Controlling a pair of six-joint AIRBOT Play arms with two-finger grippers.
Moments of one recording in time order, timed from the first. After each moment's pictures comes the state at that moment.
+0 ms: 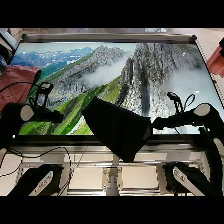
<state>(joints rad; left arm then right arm) -0.11 -0.80 0.76 1.56 -1.12 -1.41 -0.17 -1.00 0.65 -0.99 1.26 1.05</state>
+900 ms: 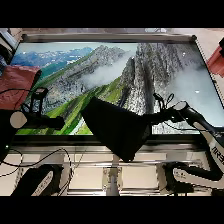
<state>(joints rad) -0.11 -0.70 0.75 1.48 -1.26 -1.50 0.00 -1.33 0.67 -0.79 1.00 0.96</state>
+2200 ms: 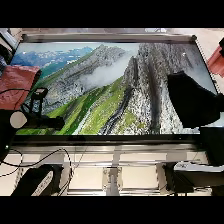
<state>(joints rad) -0.11 -0.70 0.75 1.48 -1.26 -1.50 -0.85 -1.47 1.17 -1.28 0.79 1.49</state>
